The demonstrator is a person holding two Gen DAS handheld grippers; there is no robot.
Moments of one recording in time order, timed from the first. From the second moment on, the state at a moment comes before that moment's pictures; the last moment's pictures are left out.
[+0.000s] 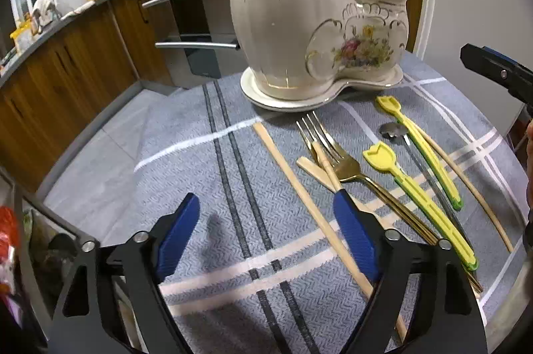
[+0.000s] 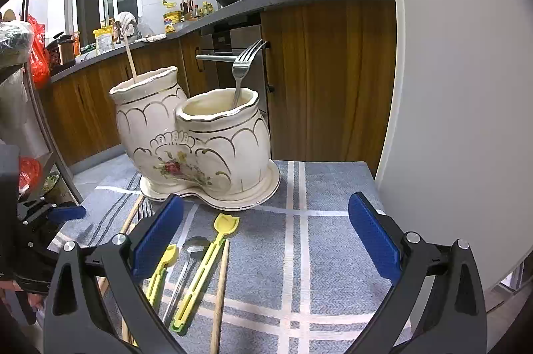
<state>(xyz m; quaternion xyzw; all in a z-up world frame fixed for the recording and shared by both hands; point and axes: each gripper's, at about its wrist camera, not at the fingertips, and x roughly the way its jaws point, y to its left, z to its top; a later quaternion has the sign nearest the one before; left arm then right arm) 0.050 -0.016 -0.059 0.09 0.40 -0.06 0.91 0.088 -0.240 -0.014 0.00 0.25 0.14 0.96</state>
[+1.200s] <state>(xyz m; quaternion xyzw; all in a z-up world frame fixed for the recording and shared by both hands) 0.054 0.007 -0.055 0.04 0.40 -0.09 0.91 0.090 -0.220 -0.023 -0.03 0.29 0.19 0.94</state>
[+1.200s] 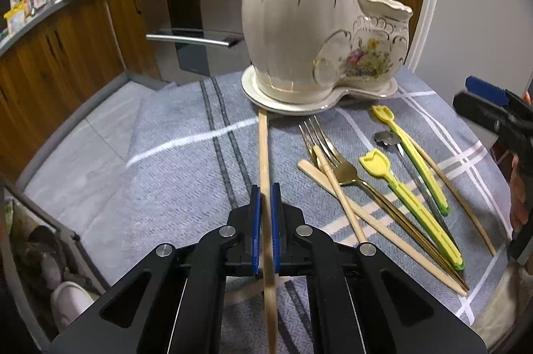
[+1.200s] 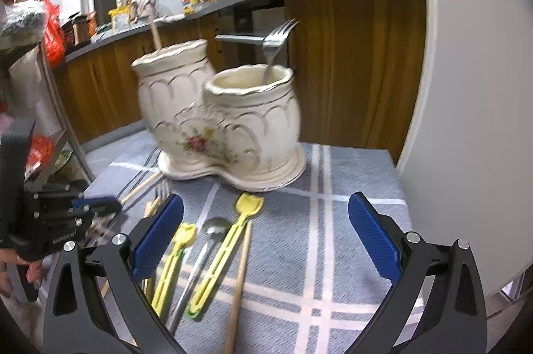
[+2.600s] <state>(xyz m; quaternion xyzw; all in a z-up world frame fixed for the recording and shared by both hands) 0.043 -0.007 -0.059 0.10 0.41 -0.10 0.90 0.085 -0.165 -0.051 -0.06 0.39 0.23 0.89</state>
